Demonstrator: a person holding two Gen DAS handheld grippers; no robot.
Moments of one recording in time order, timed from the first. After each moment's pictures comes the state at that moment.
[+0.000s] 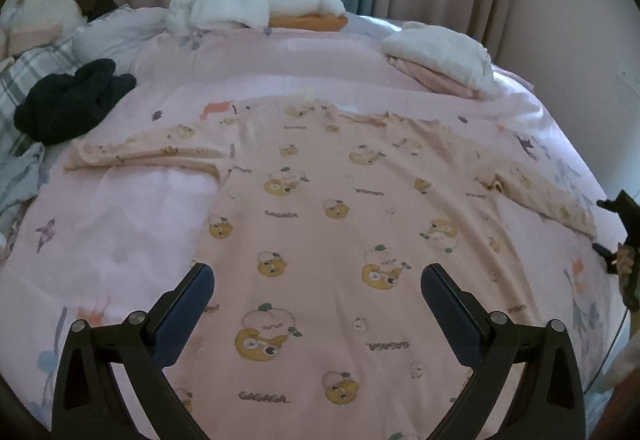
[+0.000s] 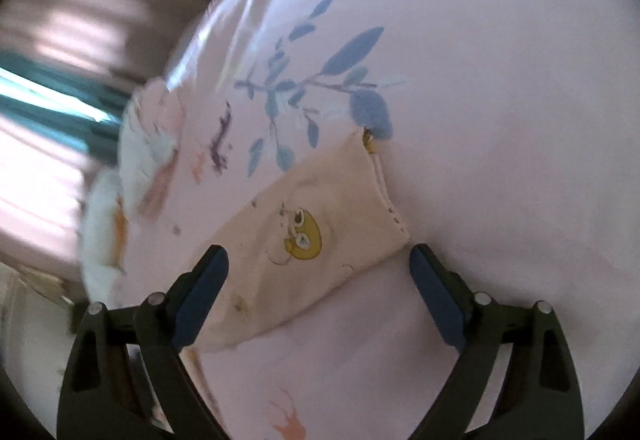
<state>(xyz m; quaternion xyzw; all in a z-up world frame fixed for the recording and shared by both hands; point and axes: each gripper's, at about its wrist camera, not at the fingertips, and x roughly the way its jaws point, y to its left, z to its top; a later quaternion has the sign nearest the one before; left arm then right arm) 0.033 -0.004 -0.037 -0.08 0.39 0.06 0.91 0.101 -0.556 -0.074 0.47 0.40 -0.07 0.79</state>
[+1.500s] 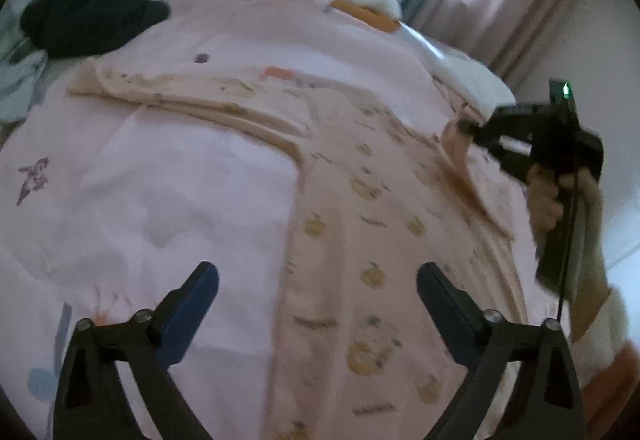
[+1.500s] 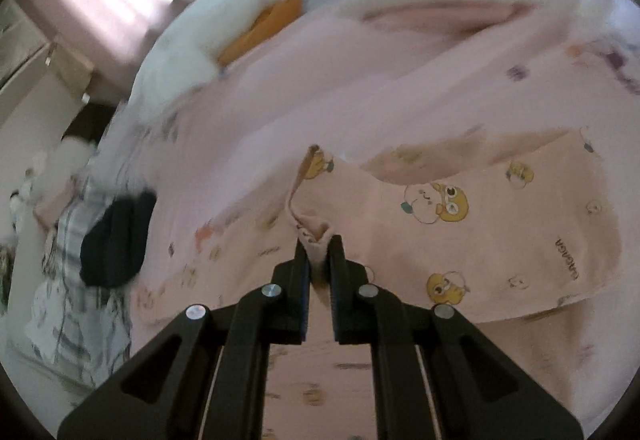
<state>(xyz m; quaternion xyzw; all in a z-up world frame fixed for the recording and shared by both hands) 0.028 0.125 -0.063 -0.23 0.41 0.03 0.88 0.220 -0.113 -0.032 0.21 0.49 0.17 0.83</state>
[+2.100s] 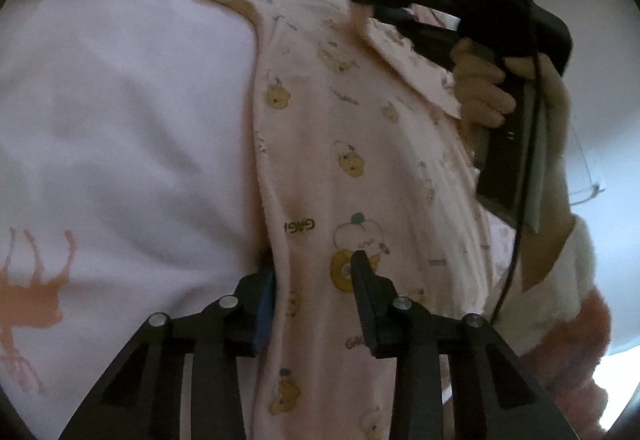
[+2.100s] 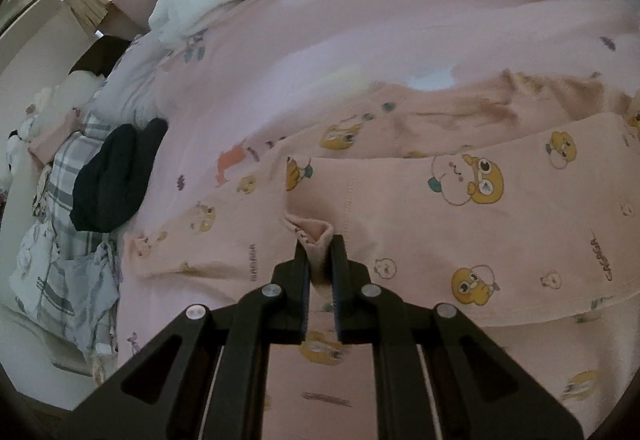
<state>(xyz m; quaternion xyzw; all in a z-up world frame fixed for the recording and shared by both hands) 0.034 0.105 -0.107 -0.29 0.53 -0.13 0.78 0.209 -0.018 -0.065 0.17 0.53 0.22 0.80</state>
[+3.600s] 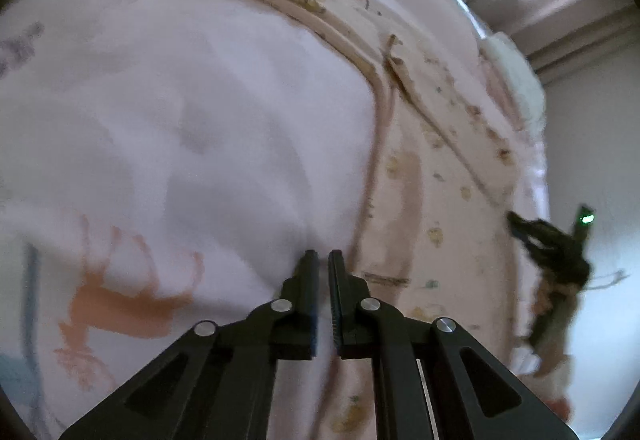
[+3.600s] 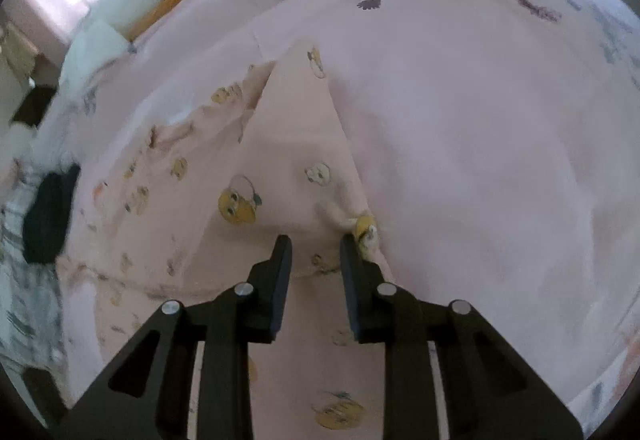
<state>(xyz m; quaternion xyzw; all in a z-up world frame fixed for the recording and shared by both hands) 0.027 0.147 -0.099 -0.31 0.51 0.03 0.80 0.175 -0.226 -0.095 0.12 0.54 0.05 0.83</state>
